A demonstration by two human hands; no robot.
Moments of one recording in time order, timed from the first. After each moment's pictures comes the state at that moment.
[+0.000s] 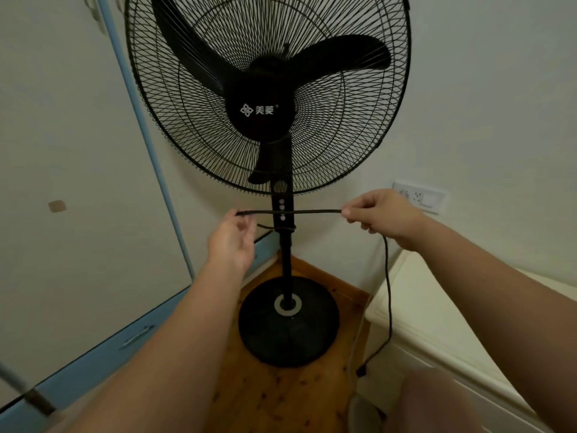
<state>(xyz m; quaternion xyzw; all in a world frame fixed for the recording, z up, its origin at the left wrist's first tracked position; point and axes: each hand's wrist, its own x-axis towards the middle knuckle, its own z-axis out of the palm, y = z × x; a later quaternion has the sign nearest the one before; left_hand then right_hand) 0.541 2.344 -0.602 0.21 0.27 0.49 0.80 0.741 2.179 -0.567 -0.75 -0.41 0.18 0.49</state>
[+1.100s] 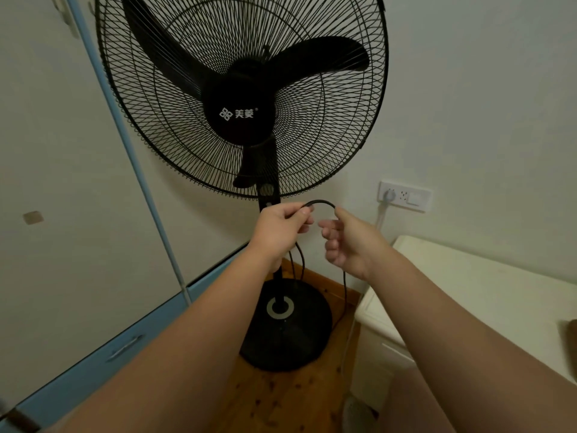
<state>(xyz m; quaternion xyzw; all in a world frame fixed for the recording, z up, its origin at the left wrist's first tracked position) 0.593 2.283 -0.582 0.72 0.27 0.31 0.57 0.707 2.199 -0.599 -0.54 -0.10 0.44 0.71</state>
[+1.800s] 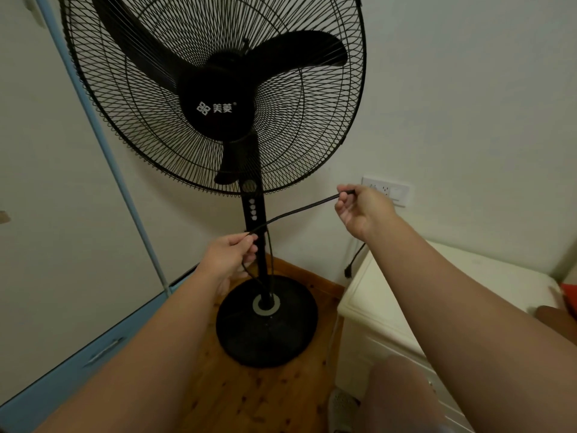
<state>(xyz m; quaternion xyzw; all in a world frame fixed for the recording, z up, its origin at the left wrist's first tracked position) 0.558 2.316 -0.629 0.63 0.41 0.27 0.60 0.759 2.193 -0.569 -0.42 -0.02 0.34 0.84</state>
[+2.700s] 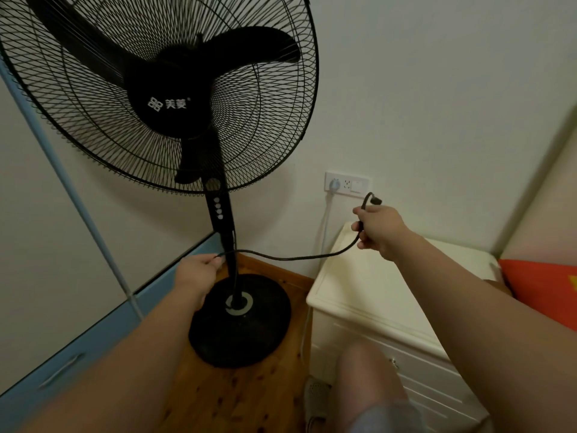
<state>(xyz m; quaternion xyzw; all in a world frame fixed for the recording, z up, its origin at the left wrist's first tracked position) 0.574 2.319 -0.677 0.67 0.48 0.27 0.50 0.803 2.094 -0.613 -0.73 -0.10 0.21 0.65</state>
